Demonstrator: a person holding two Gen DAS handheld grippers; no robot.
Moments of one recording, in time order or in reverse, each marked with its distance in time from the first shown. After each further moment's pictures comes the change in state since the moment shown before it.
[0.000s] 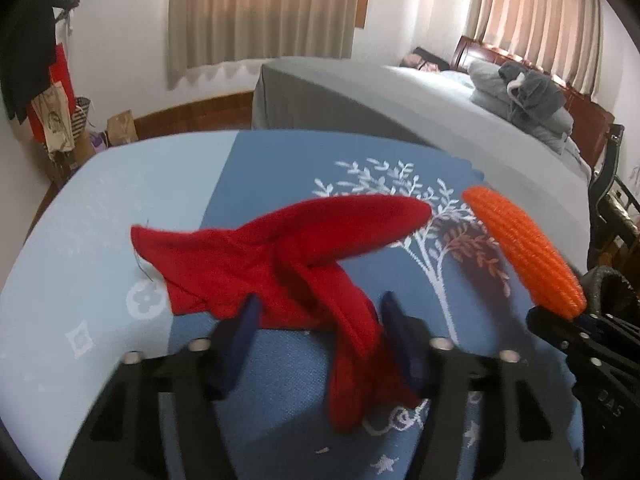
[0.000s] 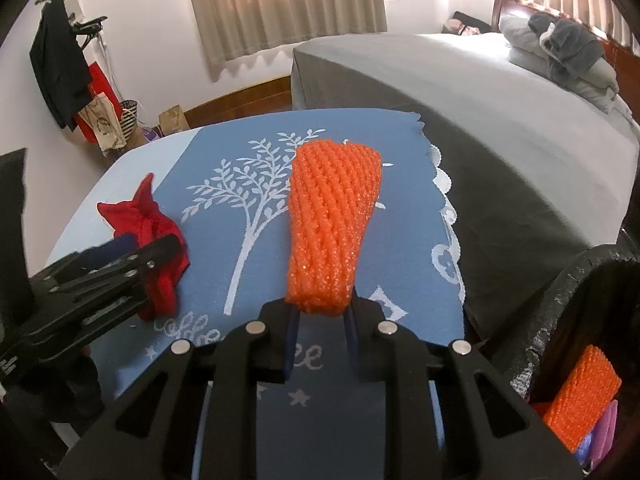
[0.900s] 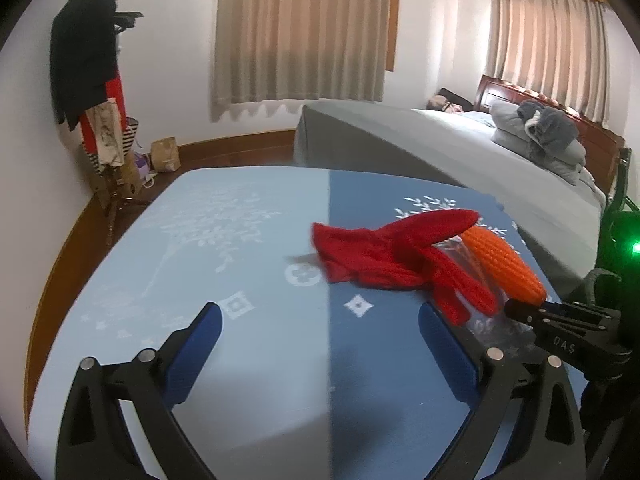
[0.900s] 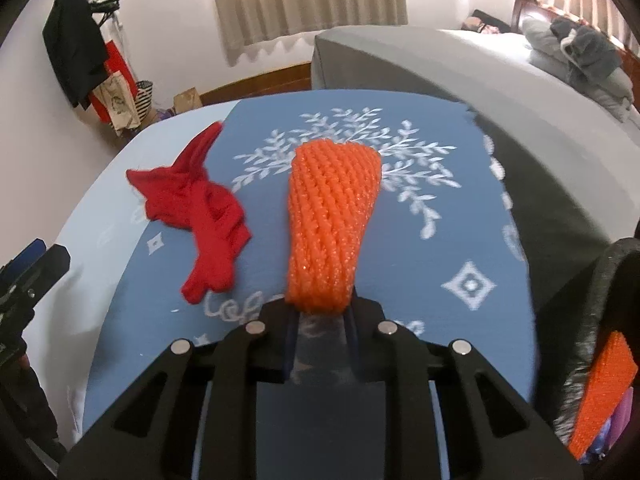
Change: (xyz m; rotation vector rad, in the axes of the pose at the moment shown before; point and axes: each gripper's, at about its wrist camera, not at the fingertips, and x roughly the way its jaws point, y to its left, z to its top) left arm -0.100 0.066 -0.041 -0.035 -0.167 0.088; right arm 0.005 0.048 -0.010 -0.040 0.031 0.015
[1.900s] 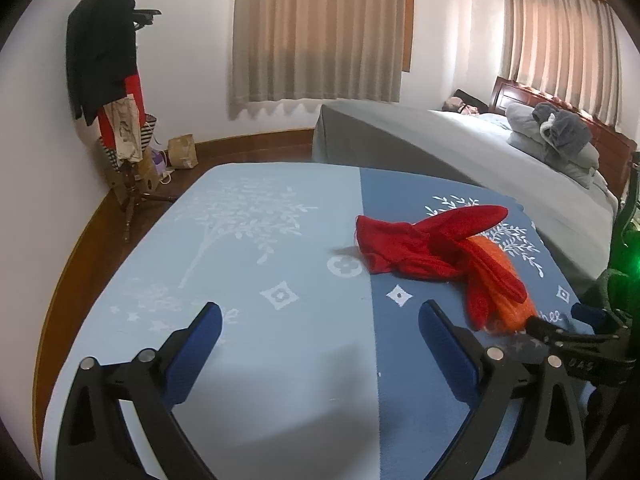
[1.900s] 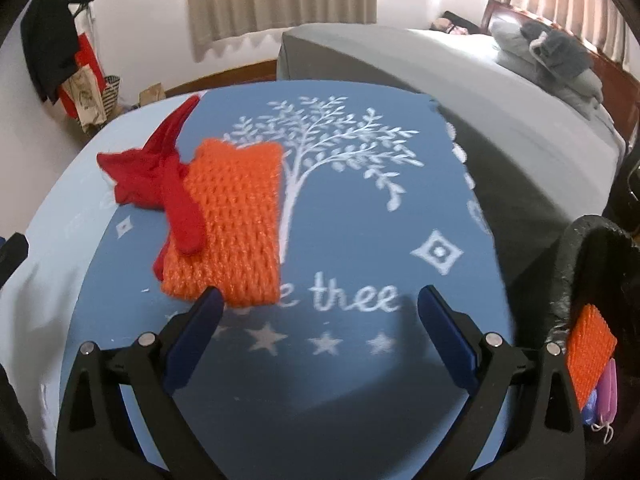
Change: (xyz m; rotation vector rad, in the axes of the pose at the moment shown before) left arm -0.010 0.030 -0.009 -0.019 -0.002 0.061; right arm -0.001 0.007 -0.018 0.018 -0.001 -0.127
